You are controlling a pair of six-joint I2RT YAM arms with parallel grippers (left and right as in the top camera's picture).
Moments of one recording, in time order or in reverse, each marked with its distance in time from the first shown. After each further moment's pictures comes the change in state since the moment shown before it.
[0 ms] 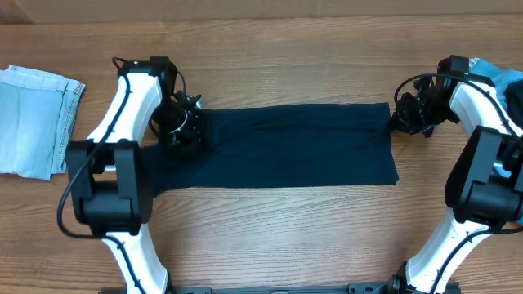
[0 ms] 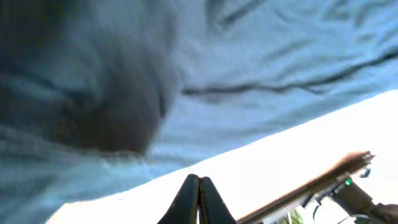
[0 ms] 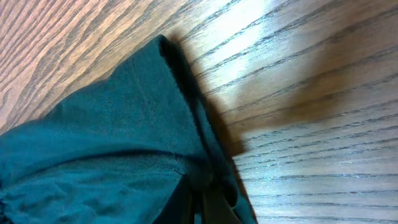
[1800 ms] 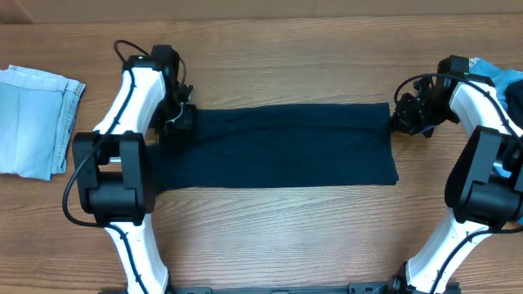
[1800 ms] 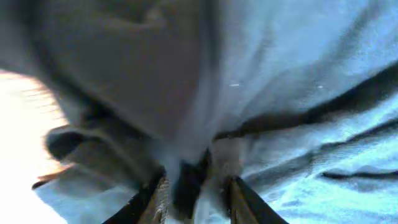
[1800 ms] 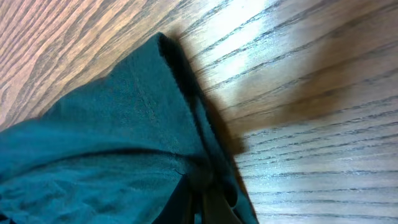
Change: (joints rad) left arm 0.004 0.078 0.081 0.145 -0.420 0.063; right arm 0.000 0.000 0.000 -0.008 0.000 0.000
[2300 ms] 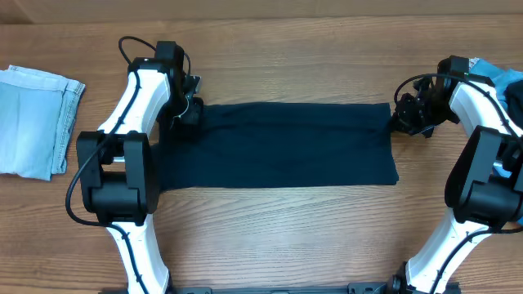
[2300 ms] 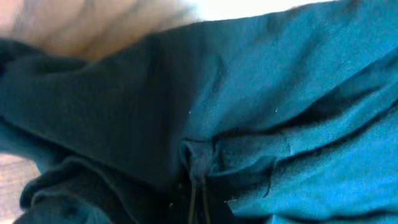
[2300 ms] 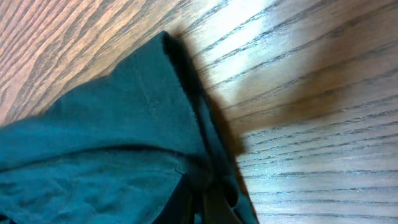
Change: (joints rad) left arm -0.031 0.000 -0.026 0.146 0.045 0.017; right arm 0.000 0.000 0.000 -0.002 0.000 0.000
